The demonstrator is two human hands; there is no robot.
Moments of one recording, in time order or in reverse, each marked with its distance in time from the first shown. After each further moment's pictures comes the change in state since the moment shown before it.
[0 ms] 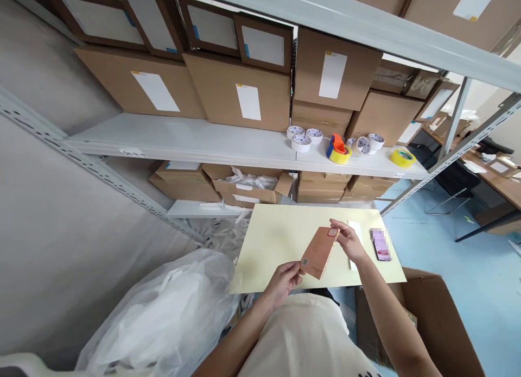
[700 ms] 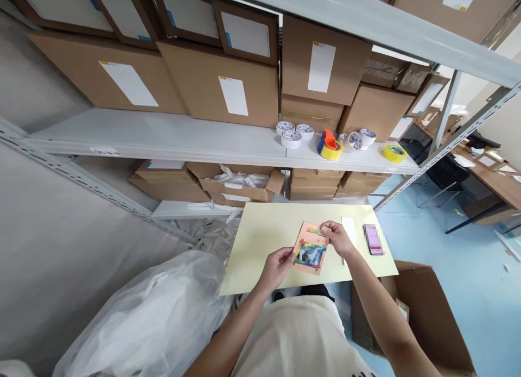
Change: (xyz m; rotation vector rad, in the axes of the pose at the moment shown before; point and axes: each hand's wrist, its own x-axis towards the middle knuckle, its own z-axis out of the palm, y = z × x) left_hand 0.016 0.026 0.015 0.384 0.094 0.259; right_hand 0.007 0.000 0.009 0.031 -0.002 0.211
